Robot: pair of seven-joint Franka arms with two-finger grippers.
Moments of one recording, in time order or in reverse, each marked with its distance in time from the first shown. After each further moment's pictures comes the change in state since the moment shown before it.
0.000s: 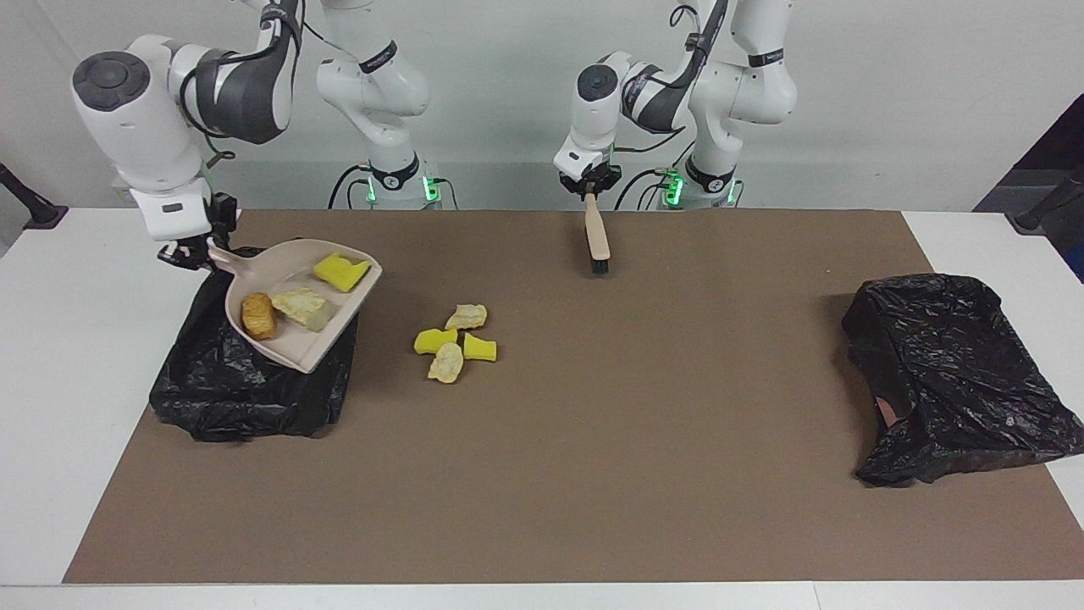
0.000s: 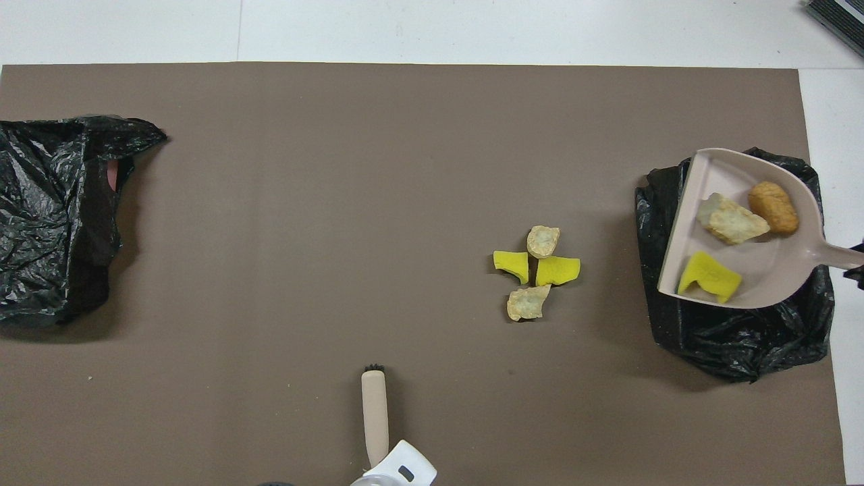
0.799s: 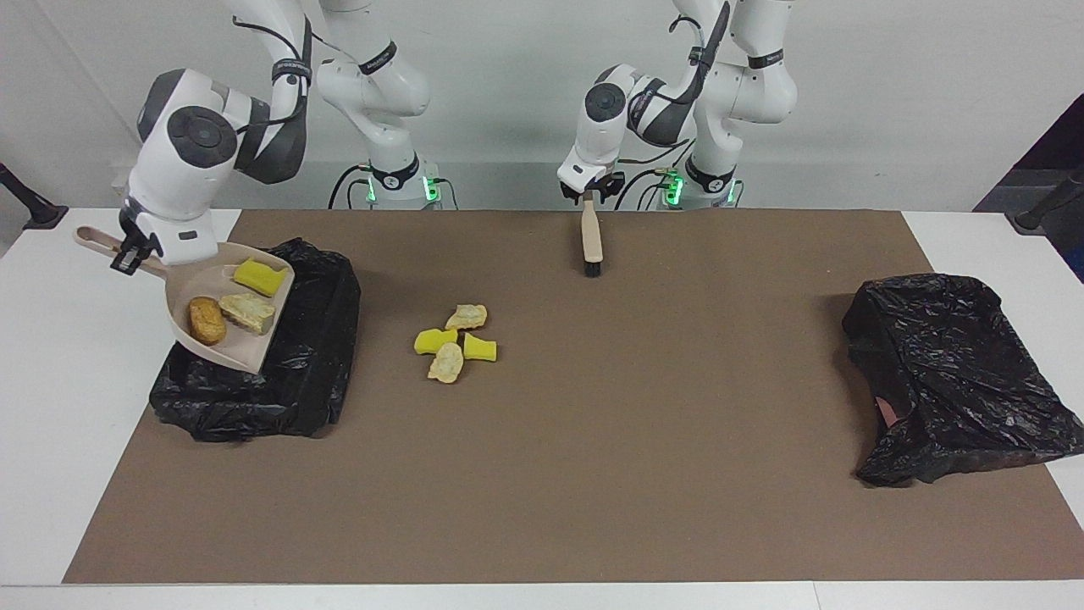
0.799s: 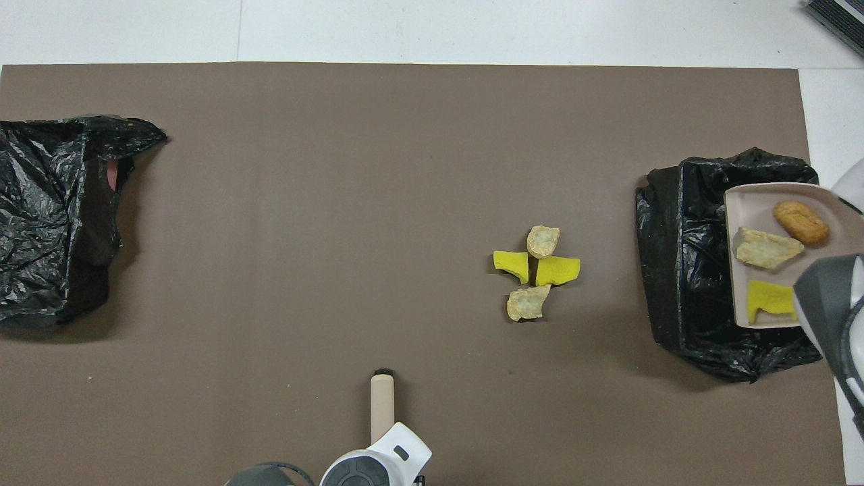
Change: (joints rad) left arm 0.048 0.066 0.027 0.028 -0.040 0.014 0.094; right arm 0.089 0.029 0.027 -0.079 -0.559 0.049 0.029
